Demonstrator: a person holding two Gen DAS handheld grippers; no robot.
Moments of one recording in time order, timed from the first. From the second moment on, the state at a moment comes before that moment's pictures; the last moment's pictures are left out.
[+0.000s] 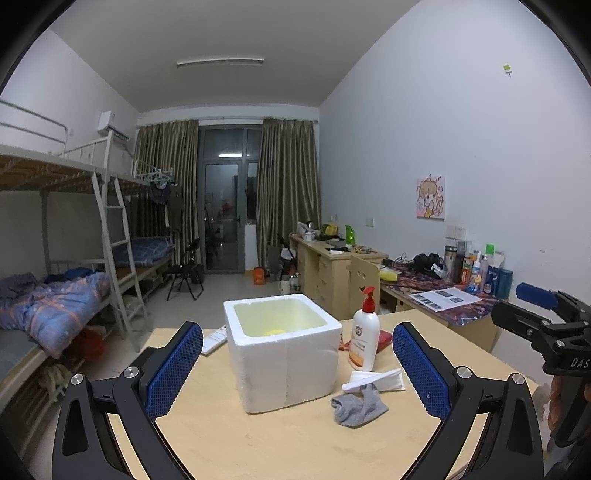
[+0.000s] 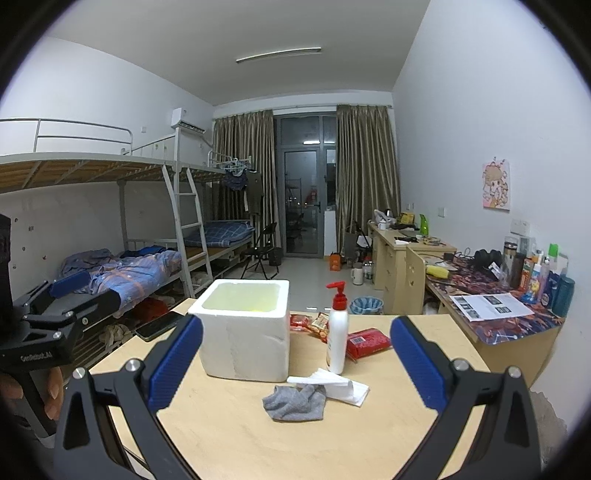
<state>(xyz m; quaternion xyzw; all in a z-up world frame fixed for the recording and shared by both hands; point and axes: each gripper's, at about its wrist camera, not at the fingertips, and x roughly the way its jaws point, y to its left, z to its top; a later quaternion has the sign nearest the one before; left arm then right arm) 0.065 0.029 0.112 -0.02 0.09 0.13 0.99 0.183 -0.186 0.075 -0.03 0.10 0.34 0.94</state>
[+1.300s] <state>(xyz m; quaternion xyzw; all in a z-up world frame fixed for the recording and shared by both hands) 0.094 0.020 0.039 -0.05 0.12 0.08 0.99 0.216 -0.218 0.020 -0.01 0.15 0.32 0.94</state>
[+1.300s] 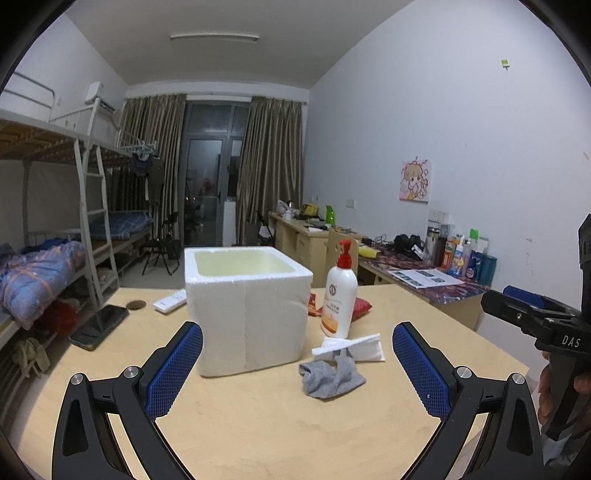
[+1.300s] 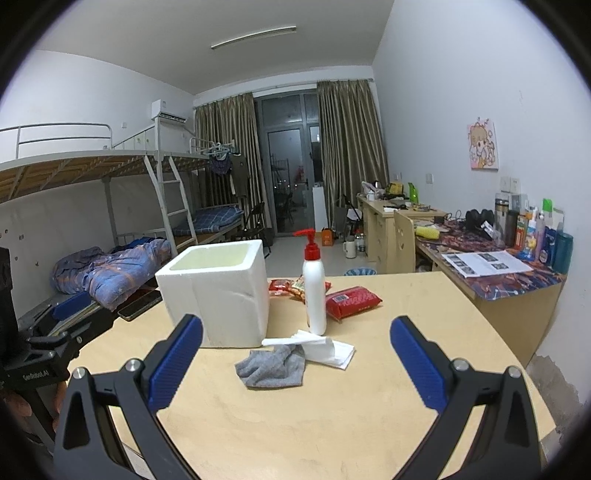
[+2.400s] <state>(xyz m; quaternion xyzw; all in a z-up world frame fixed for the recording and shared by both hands) 0.172 0.006 -0.032 -0.06 0.23 0.04 0.97 0.282 -0.222 -0.035 0.01 0.24 0.31 0.92</state>
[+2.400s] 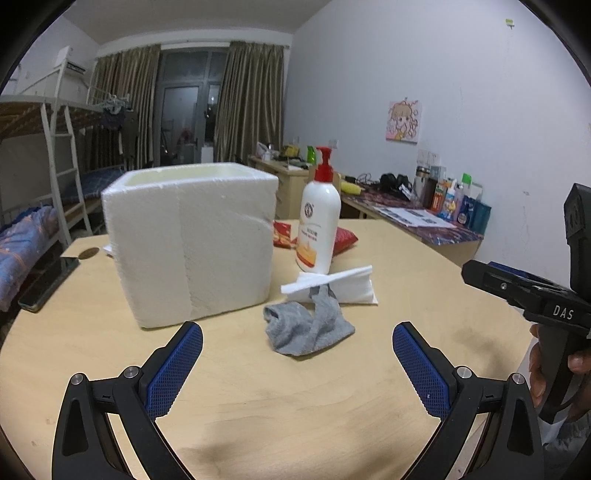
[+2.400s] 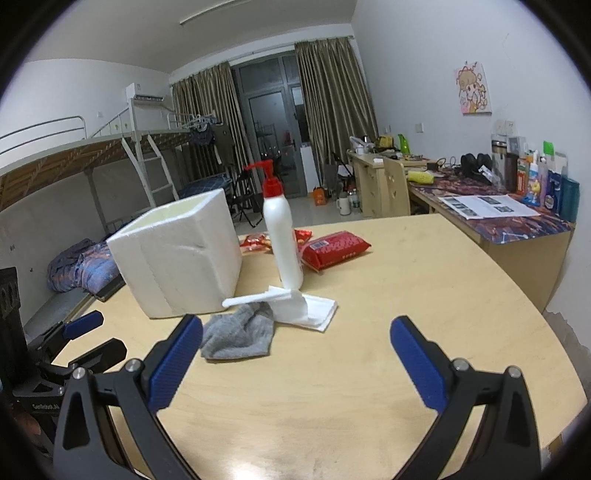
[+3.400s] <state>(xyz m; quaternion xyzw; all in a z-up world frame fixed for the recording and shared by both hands) 0.270 0.005 -0.078 -0.09 0.35 0.04 0.93 0.369 -0.173 -0.059 -0.07 0.34 0.38 0.86</state>
